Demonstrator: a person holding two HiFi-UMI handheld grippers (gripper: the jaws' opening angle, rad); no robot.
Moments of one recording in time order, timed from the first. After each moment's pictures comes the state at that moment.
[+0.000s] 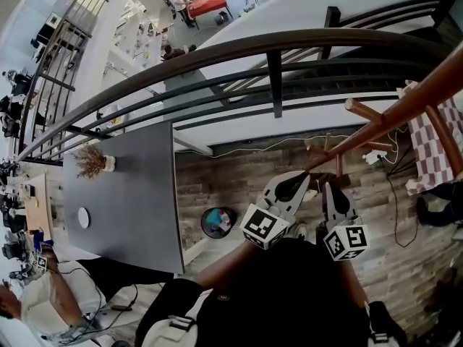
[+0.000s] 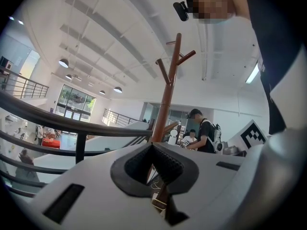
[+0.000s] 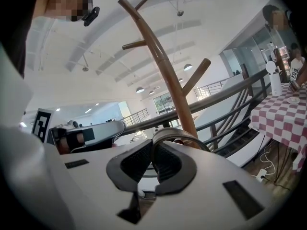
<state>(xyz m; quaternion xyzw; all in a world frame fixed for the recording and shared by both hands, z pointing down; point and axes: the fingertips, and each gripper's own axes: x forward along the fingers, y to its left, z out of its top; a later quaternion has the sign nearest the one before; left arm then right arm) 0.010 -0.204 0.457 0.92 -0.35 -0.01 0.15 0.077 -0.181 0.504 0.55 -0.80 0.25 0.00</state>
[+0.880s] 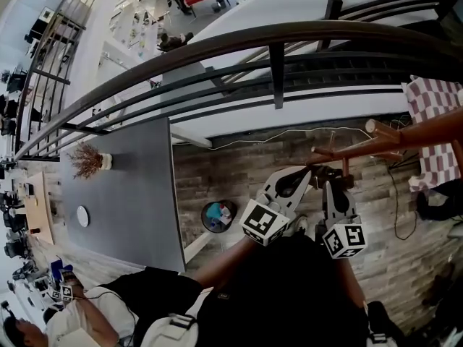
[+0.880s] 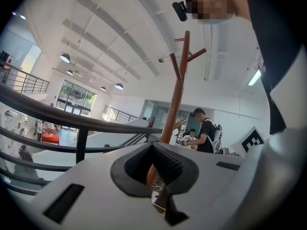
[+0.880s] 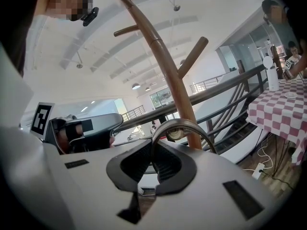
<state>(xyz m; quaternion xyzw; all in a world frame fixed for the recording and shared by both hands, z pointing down) -0.002 -0.232 0.474 0.92 -0.35 0.00 0.17 0.069 -0.198 0.533 0.56 -0.78 0.27 0.02</state>
